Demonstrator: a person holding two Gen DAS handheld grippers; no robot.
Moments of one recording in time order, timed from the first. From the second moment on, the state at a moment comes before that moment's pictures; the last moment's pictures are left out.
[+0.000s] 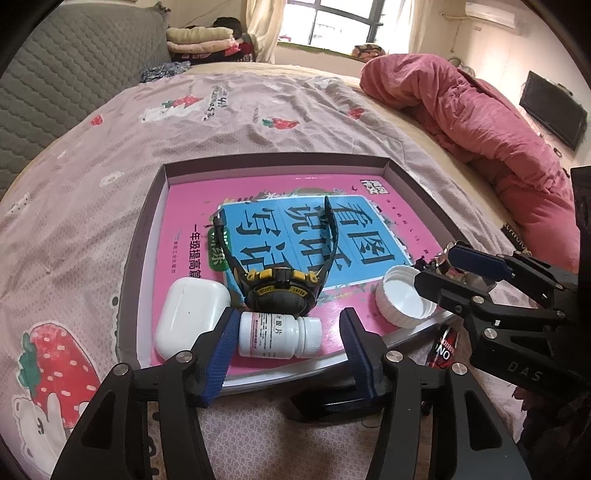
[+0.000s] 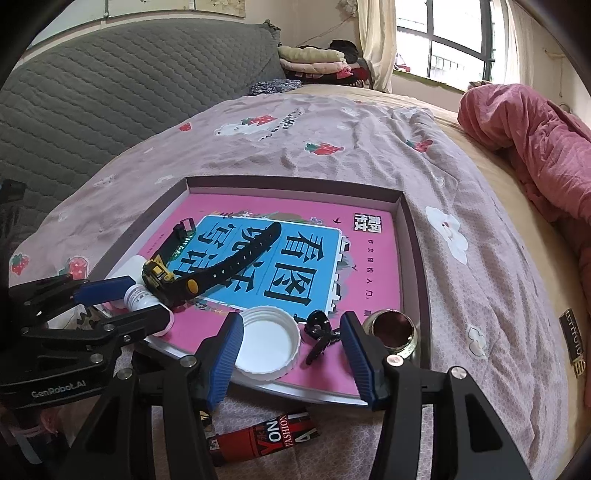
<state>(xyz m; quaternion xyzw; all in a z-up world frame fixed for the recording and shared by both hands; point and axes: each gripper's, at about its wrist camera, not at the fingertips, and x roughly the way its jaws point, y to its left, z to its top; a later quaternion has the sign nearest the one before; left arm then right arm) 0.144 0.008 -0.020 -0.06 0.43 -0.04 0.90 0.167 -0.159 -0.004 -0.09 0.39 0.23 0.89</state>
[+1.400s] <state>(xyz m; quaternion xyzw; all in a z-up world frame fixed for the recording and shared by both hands) 0.093 -0.048 -0.020 0.10 0.46 -0.12 0.87 0.092 -0.200 -0.012 -0.07 0.46 0.19 0.86</state>
